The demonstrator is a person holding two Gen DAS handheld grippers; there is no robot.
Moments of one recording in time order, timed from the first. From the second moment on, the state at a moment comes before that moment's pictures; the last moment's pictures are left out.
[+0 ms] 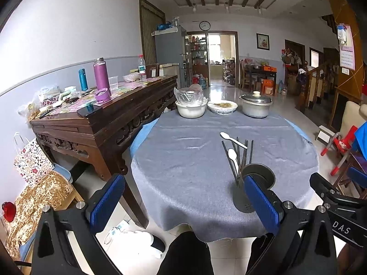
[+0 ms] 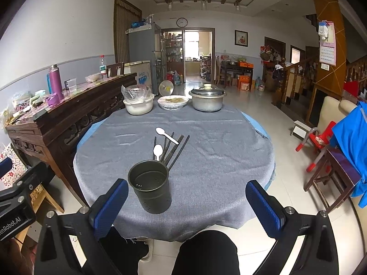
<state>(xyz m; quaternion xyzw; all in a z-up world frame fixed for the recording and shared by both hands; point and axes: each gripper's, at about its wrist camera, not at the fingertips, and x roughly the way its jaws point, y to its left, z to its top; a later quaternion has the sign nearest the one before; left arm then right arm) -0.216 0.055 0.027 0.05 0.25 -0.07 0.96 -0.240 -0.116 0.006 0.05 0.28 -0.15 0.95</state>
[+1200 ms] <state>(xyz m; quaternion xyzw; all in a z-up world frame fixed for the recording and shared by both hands) -0.208 0.066 0.023 0.04 0.26 -0.06 0.96 -0.228 -0.105 0.005 0.04 0.29 -0.13 0.95</state>
